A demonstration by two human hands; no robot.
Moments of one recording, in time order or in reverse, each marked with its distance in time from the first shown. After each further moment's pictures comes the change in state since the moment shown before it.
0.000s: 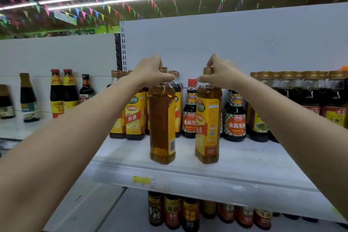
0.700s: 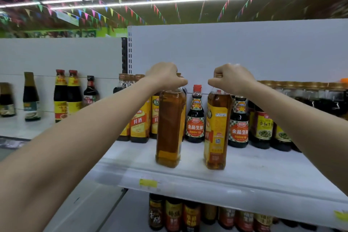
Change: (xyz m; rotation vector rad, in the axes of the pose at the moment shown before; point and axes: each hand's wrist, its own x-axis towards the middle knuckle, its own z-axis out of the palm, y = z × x) left_hand 0.011 0.006 0.002 0.203 0.010 0.060; right_hand -0.008 -0.009 -0.010 -0.186 0.080 -0.057
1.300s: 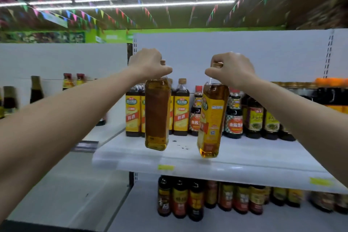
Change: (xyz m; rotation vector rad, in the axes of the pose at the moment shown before) left_hand -0.056 -0.039 -0.087 0.051 0.156 0.031; right_hand -0.059 -0.078 -0.052 0.039 0.232 0.019
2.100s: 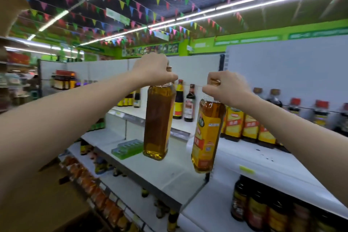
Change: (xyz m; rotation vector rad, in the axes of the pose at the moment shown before) left_hand -0.152 -0.084 -0.179 0.439 -0.055 -0.343; right_hand -0.043 -0.189 0.020 0.435 -0.199 -0.393
